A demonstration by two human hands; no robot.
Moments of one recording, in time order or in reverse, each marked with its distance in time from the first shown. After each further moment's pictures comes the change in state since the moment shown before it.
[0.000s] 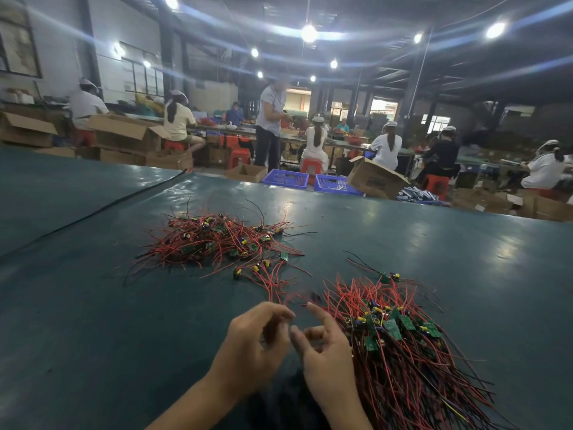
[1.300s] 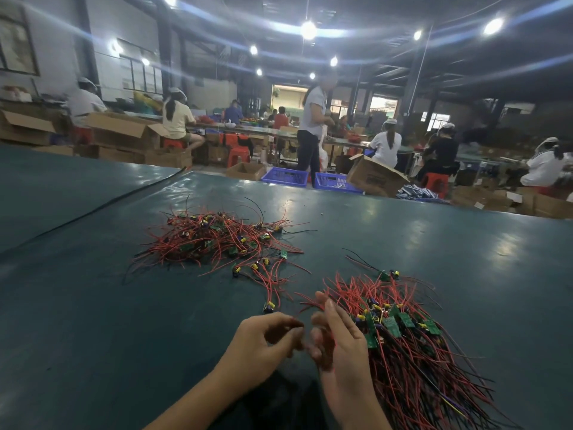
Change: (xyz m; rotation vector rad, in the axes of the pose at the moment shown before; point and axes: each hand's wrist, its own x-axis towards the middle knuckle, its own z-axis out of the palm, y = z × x) left_hand 0.001 -0.002 0.007 -0.243 -0.273 -0.436; right_hand 0.004 -0.026 -0.008 0.788 0.044 0.241
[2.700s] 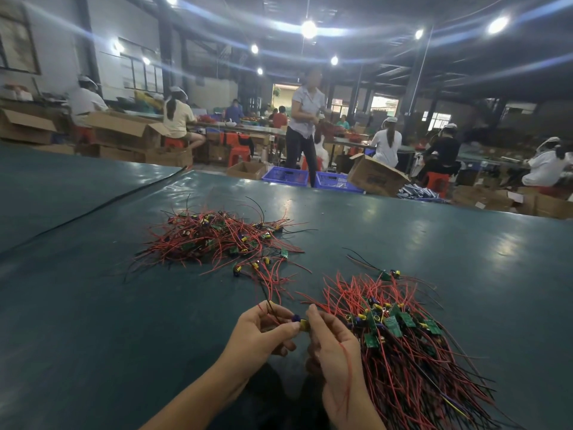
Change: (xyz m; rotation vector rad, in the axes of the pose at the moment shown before) left_hand 0.003 0.004 -0.001 -0.465 0.060 -0.321; right_hand -0.005 0.004 0.005 -0.264 0.094 0.052
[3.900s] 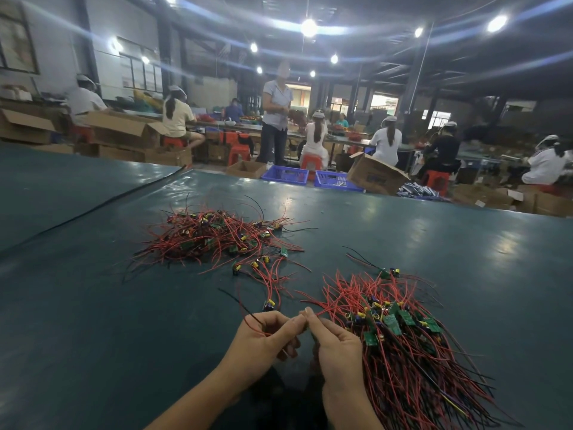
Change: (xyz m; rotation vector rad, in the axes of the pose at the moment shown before) left_hand -0.004 0.000 0.007 0.081 -0.077 0.098; right_hand 0.005 0.006 0.000 -0.072 0.029 -0.058
